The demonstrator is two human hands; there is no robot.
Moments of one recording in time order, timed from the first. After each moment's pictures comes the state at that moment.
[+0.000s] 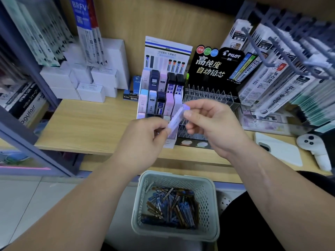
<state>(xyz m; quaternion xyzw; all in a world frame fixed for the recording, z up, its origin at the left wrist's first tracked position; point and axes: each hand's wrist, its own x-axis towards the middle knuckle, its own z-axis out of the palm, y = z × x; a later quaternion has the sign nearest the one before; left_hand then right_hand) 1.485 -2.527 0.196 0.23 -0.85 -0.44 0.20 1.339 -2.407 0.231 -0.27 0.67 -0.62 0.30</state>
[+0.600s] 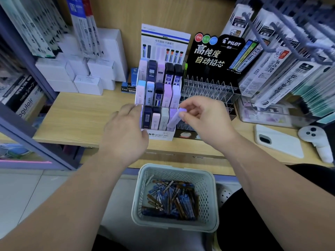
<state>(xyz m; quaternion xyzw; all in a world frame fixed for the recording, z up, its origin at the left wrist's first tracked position) 1.491 -2.543 0.170 0.33 -0.91 -0.23 0.12 1.322 -2.405 0.198 -0.45 0.81 -0.37 0.07</state>
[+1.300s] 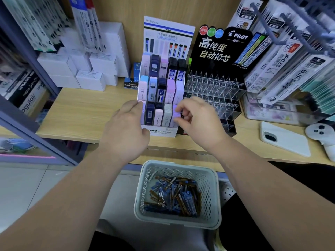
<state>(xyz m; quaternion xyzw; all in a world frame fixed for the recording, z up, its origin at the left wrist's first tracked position) 1.498 -2.546 0.171 0.32 -0.90 -0.27 0.11 1.326 -2.417 0.170 -0.50 0.81 -0.29 0.03</state>
